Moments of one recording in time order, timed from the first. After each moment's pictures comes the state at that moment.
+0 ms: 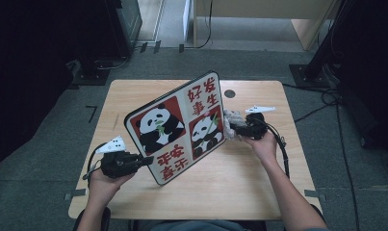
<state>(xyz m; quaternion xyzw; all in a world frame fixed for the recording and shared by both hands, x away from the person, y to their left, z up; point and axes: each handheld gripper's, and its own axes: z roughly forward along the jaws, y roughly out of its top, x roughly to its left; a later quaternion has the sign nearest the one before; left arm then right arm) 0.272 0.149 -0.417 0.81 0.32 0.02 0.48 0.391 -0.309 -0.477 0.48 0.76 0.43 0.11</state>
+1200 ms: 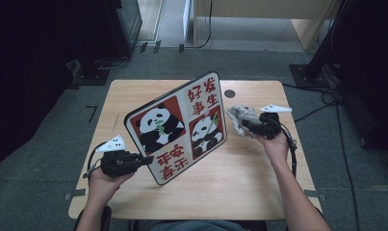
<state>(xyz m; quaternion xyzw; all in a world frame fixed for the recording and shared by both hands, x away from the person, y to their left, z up) 0.275 0.150 -0.417 0.81 0.32 0.02 0.48 0.380 -0.348 -0.462 0.51 0.73 0.43 0.17</state>
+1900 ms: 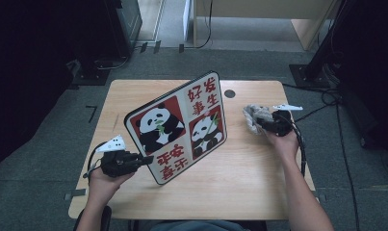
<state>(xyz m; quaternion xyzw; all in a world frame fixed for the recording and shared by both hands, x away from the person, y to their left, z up) 0.275 0.150 -0.417 0.81 0.32 0.02 0.48 0.401 -0.397 -0.487 0.56 0.71 0.38 0.20</state>
